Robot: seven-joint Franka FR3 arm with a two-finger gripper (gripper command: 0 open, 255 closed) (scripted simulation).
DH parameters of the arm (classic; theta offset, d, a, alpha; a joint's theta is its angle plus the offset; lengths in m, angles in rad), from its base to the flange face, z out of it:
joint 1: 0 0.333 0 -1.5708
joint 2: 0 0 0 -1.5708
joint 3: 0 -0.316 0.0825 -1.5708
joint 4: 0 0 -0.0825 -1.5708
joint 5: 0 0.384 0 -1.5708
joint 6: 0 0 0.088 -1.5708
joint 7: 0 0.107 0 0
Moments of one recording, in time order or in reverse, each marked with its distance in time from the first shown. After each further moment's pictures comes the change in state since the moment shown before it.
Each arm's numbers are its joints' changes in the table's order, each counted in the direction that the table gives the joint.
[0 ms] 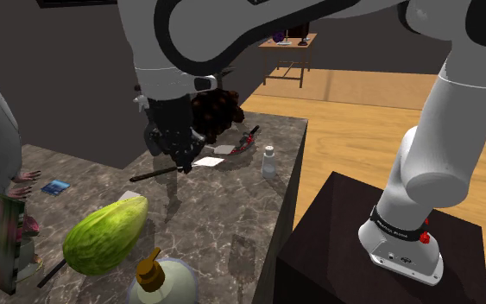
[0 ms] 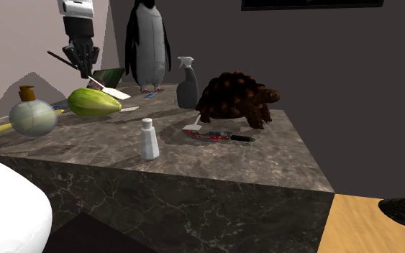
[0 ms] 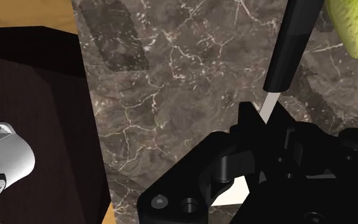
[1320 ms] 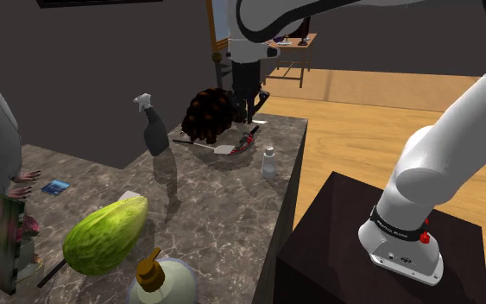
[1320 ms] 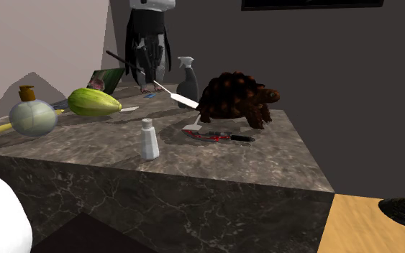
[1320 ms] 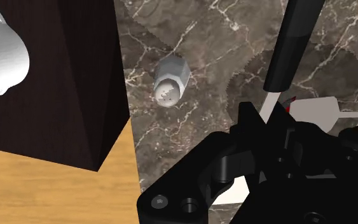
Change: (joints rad) arm -0.183 -0.315 0.315 -0.316 0.079 0.024 -0.528
